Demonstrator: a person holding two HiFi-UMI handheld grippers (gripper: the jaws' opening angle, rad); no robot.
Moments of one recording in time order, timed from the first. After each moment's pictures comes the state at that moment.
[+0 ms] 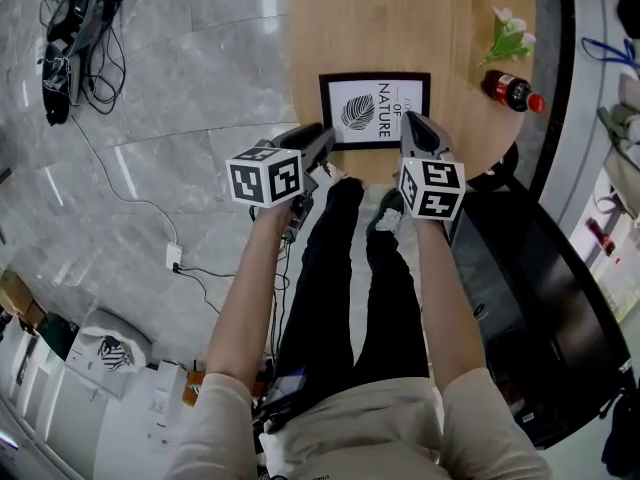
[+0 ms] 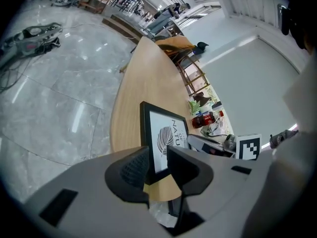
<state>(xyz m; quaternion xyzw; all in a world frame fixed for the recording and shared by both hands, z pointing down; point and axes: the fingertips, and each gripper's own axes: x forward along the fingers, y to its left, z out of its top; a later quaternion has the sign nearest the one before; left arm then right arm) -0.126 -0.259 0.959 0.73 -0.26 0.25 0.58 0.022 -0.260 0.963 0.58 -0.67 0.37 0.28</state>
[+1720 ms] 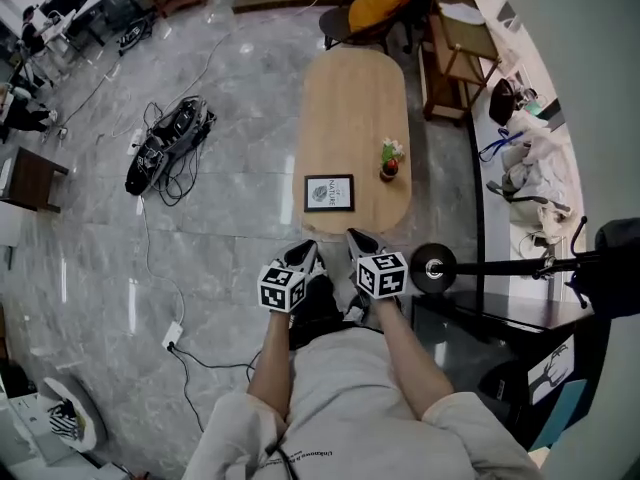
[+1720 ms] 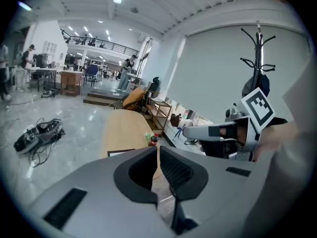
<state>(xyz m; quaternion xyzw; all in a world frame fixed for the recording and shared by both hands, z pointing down) -0.082 0.023 0.521 0.87 -0.38 0.19 0.26 0.005 0.007 0.515 0.49 -0.80 0.32 0.10</state>
